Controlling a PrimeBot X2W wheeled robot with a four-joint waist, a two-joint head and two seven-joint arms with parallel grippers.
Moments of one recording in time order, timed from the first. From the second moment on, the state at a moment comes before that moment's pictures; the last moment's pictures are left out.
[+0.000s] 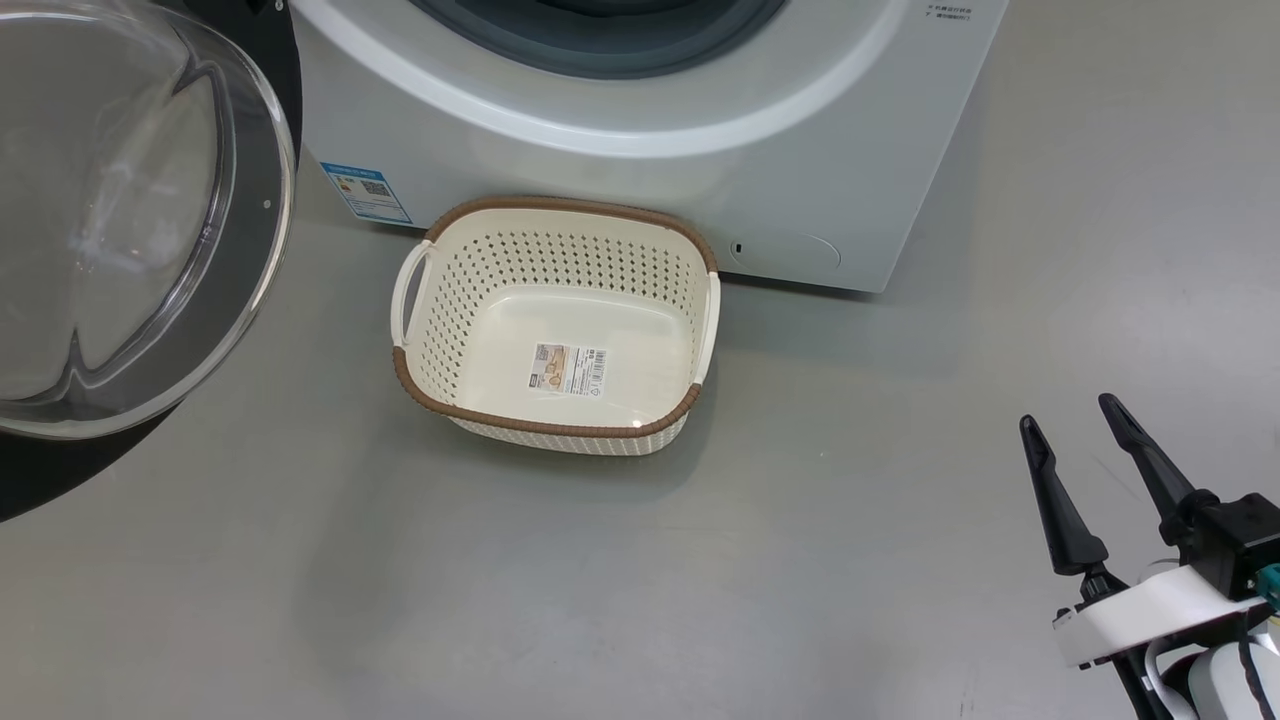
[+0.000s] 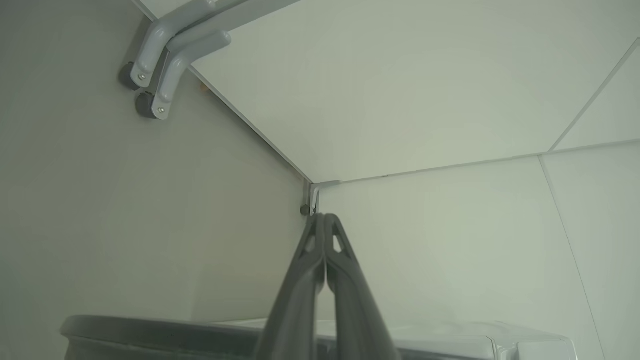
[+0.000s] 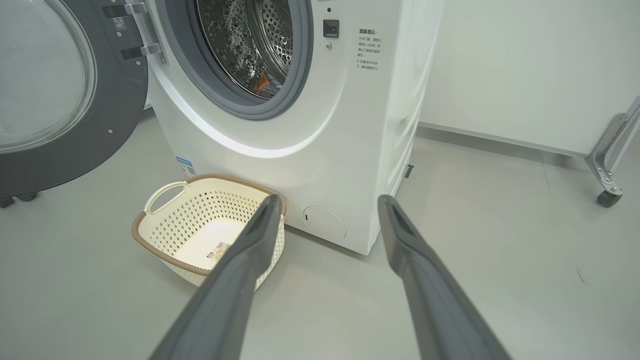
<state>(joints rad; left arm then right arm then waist) -0.58 0.52 0.83 0.70 -1.42 0.10 0.26 0.01 -0.29 0.17 0.07 0.26 0.12 -0.26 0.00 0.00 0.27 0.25</state>
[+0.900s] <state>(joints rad) -0.60 0.51 0.74 0.76 -1.48 -0.03 0.48 0.01 -0.33 0.15 0.07 0.26 0.12 -0.26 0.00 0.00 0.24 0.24</state>
